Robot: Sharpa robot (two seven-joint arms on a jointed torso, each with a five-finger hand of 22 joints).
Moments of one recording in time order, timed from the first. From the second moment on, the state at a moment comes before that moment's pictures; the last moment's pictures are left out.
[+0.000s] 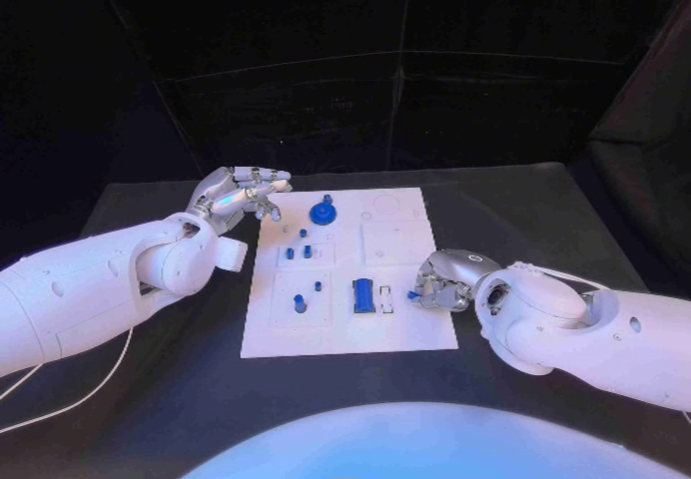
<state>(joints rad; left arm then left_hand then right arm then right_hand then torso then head) 1.13 -0.77 -0.09 1.33 -0.06 -0.15 0.45 1.29 -0.04 0.40 -0.08 0.05 0.99 0.18 0.19 0.07 1.01 0.11 0.40 0.10 1.23 0.03 1.12 0.59 0.17 1.21 0.12 0.64 0.67 0.91 -1.02 -0.02 1.88 -1.62 -0.29 -0.60 1.54 0.10 -0.15 0.22 0.37 0.99 0.08 0.38 0.20 1.32 0.00 0.94 1.05 1.47 -0.07 1.38 1.25 0.05 1.45 0.04 1.44 1.31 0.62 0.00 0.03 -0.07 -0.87</state>
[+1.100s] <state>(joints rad) 1.13 -0.77 -0.09 1.33 -0.06 -0.15 0.45 1.29 -0.04 0.40 -0.08 0.05 0.98 0.18 0.19 0.07 1.01 0.11 0.40 0.10 1.23 0.03 1.12 0.59 0.17 1.21 0.12 0.64 0.67 0.92 -0.90 -0.02 1.83 -1.41 -0.38 -0.64 1.39 0.03 -0.13 0.29 0.54 1.09 0.05 0.35 0.22 1.38 -0.02 1.01 1.11 1.47 -0.08 1.40 1.29 0.05 1.46 0.04 1.46 1.31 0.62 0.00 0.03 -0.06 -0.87</state>
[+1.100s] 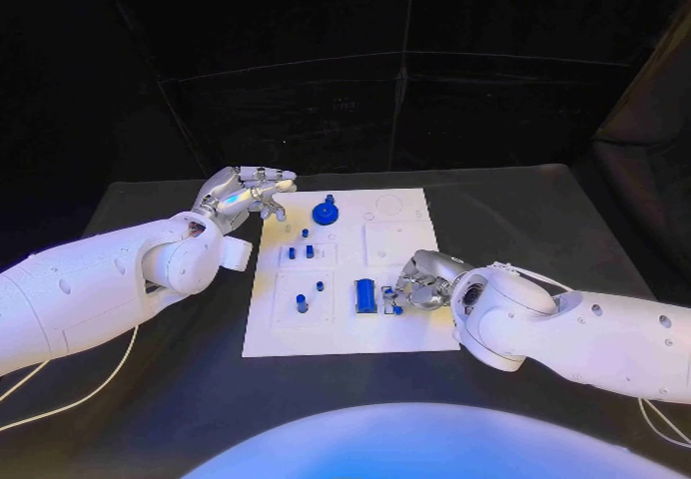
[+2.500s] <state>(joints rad) 1.13 -0.76 -0.09 1.32 -0.06 -0.14 0.44 1.29 -0.04 0.40 -0.08 0.05 0.98 0.18 0.19 0.07 1.00 0.11 0.40 0.10 1.23 0.03 1.12 0.58 0.17 1.21 0.12 0.64 0.67 0.91 -0.89 -0.02 1.81 -1.40 -0.42 -0.63 1.22 0.06 -0.22 0.29 0.21 1.12 0.04 0.34 0.25 1.41 -0.03 1.04 1.16 1.47 -0.08 1.42 1.31 0.05 1.47 0.04 1.47 1.31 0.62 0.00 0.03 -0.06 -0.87</state>
